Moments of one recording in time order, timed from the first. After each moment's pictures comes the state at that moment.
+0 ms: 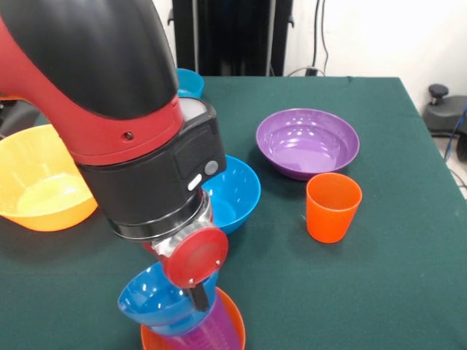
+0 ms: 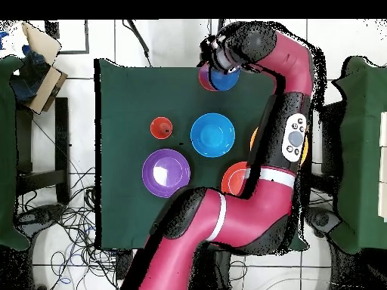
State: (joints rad) arm -0.34 0.05 0.22 0.19 0.04 1.28 2.35
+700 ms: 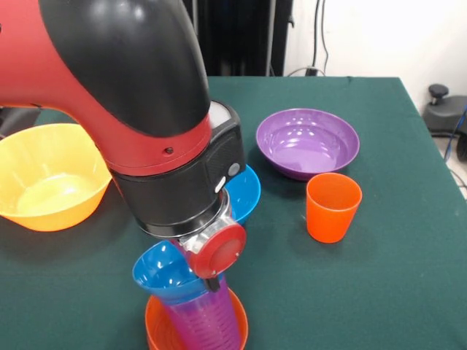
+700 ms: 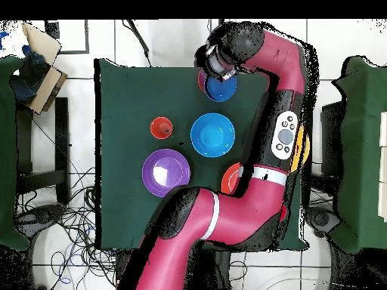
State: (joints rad) arm -0.31 0.06 0.26 0.14 -0.09 1.41 2.35
